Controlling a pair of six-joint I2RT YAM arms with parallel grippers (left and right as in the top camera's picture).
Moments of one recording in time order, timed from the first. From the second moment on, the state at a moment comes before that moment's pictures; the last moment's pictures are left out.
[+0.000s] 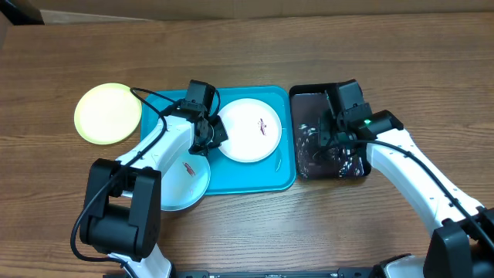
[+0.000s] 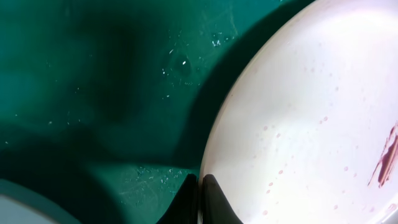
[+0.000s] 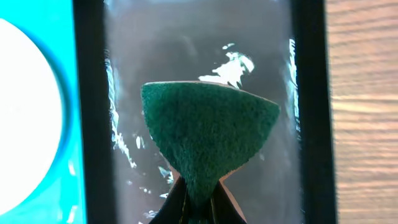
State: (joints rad) left arm -0.25 1.83 1.12 -0.59 0.09 -0.62; right arm 0.34 1.57 1.09 -0.69 0.13 0.34
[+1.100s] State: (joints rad) left arm -0.26 1.83 1.12 -0.66 0.13 -0.62; right arm 0.33 1.57 1.09 -0.67 0.10 0.35
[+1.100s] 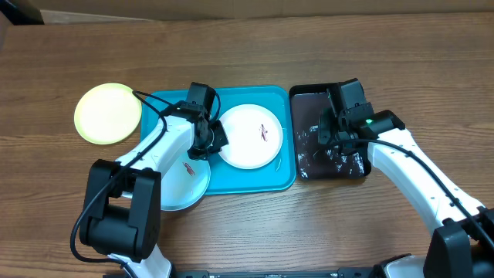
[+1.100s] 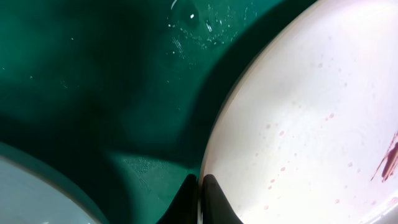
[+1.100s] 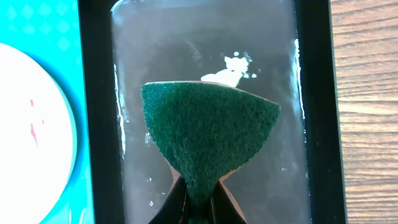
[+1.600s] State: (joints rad) left arm -0.28 1.83 1.12 -0.67 0.13 -0.62; right arm 0.33 1.57 1.09 -0.67 0.10 0.36
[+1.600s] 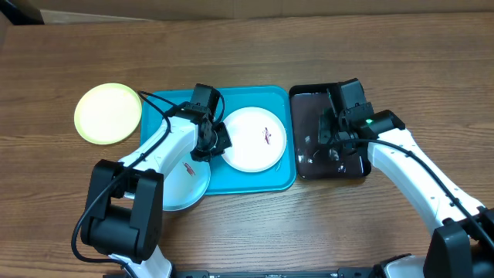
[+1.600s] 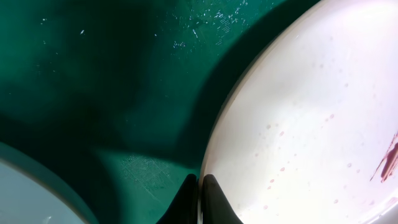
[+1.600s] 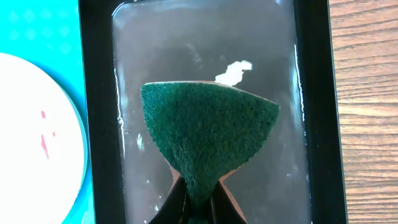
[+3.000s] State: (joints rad) left arm -0.29 1.83 1.12 -0.66 0.13 -0.61; right arm 0.31 1.58 1.32 -0.82 0.01 0.35
